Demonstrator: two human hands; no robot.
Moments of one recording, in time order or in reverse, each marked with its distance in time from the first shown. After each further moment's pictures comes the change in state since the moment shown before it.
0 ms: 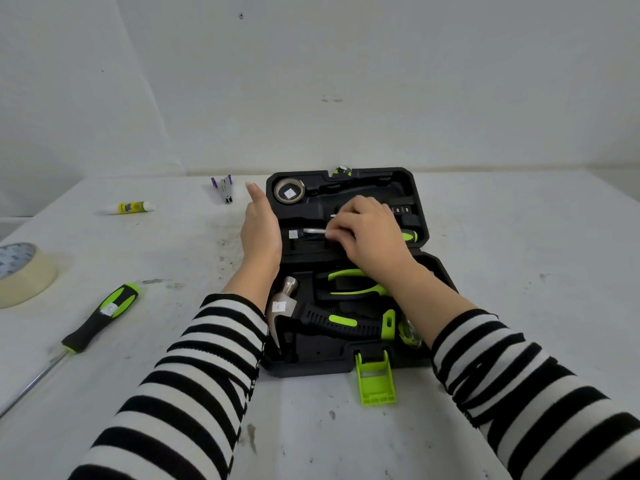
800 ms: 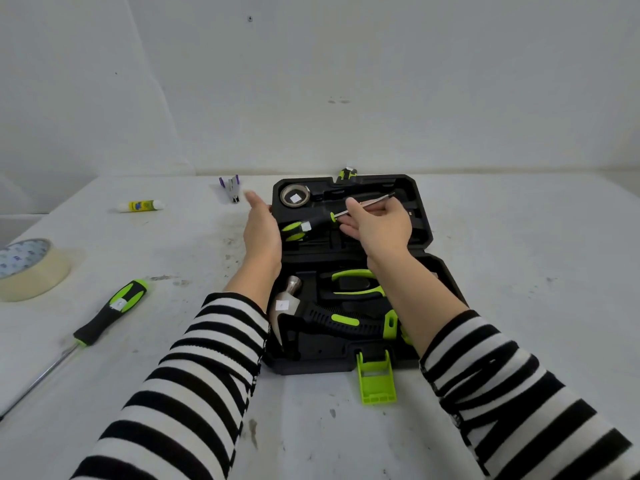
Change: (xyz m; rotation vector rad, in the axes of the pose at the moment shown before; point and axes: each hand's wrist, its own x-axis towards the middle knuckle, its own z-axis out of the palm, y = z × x) left_hand 0.007 -0.008 -0.005 -0.080 -0.001 -0.106; right_hand 0.013 -0.026 -0.011 1.158 0.305 1.001
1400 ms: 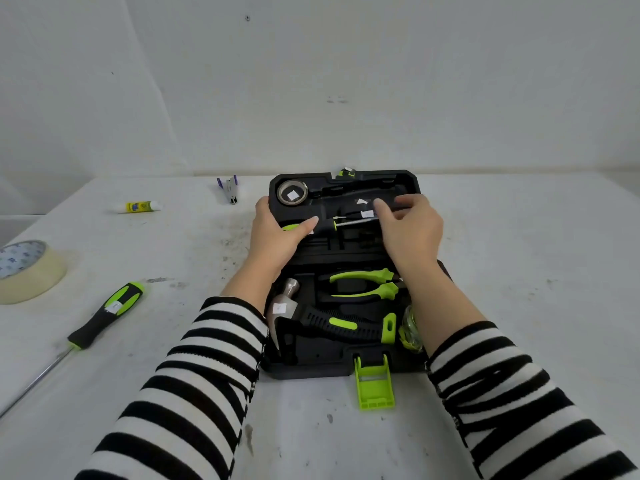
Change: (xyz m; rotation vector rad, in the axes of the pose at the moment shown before) left_hand -0.003 -0.007 0.000 0.356 -0.160 0.309; right_hand 0.022 -0.003 -0.037 -0.713 0.184 -0.306
